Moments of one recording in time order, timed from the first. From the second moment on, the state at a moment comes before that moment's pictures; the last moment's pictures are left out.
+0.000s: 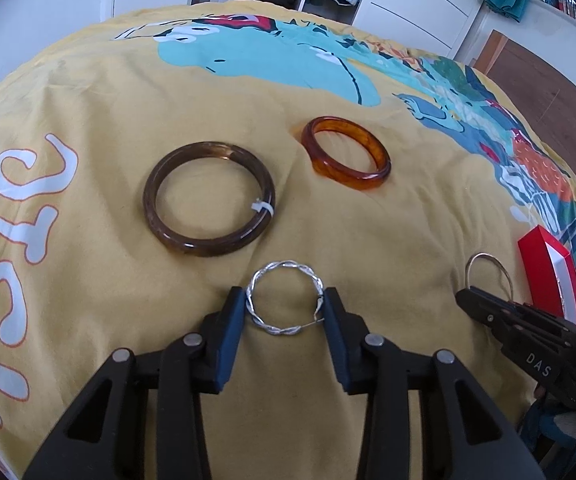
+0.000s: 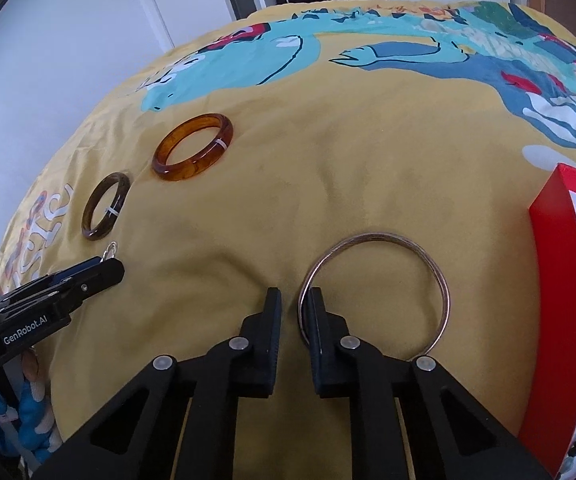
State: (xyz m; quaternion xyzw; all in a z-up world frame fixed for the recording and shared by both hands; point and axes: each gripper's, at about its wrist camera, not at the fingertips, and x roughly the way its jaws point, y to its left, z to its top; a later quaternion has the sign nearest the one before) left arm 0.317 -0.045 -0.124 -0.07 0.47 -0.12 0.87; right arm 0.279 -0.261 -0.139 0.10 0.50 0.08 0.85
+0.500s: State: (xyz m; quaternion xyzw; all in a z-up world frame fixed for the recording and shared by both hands) left arm 0.306 -0.050 -0.119 -0.04 0.46 -0.12 0.88; right arm 0.267 -0.260 -0.136 0.15 0.49 0.13 0.85
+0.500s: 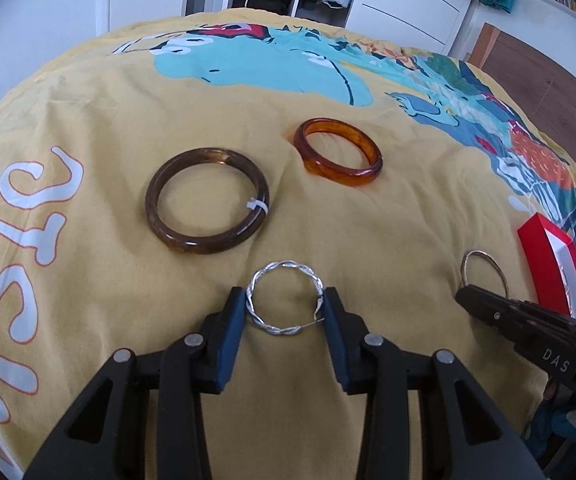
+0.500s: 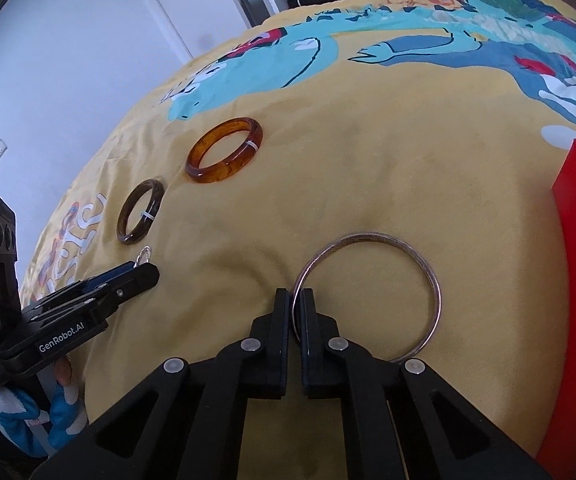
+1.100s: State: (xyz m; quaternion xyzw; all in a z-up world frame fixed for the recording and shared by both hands) left arm 0.281 -0.055 -0.090 -0.02 0.44 -0.12 0.89; right arm 0.239 -0.267 -0.101 0.20 0.46 0.15 0.86
